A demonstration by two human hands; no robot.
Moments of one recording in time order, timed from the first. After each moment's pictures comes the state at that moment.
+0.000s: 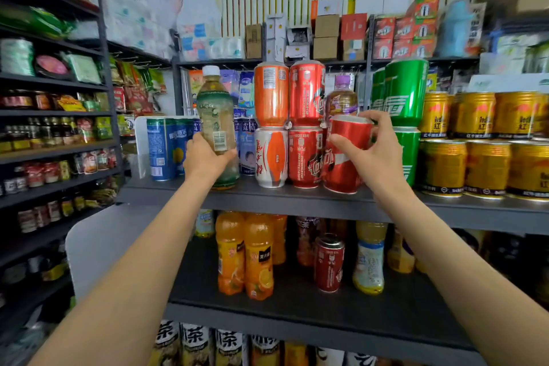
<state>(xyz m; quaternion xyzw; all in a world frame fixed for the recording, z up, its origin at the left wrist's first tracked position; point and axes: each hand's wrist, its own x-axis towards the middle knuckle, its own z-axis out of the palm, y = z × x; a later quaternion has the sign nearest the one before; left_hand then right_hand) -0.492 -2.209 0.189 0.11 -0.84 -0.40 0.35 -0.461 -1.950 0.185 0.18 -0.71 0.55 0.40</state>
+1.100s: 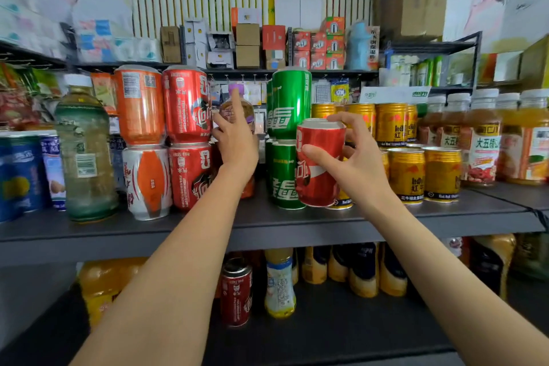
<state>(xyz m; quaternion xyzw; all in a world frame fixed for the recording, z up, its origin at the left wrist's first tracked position) -0.567 -1.972 0.229 -0.06 -0.85 -0.36 0.38 -0.453 -1.824 0.195 0.19 -0.72 0.51 0.43</state>
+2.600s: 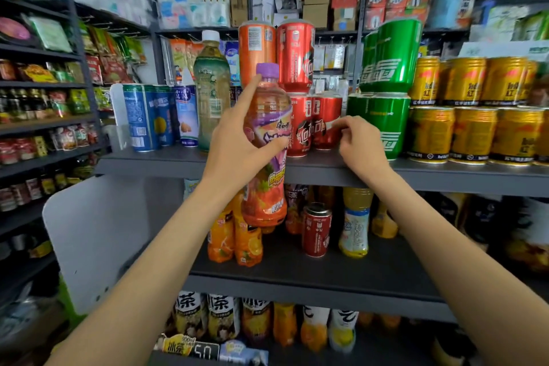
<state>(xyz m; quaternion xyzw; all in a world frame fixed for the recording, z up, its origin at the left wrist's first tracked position) -0.415 -2.139 0.162 -0.24 -0.78 -0.44 0.38 -0.497 -1.935 0.153 0.14 -0.86 0.30 0.40</state>
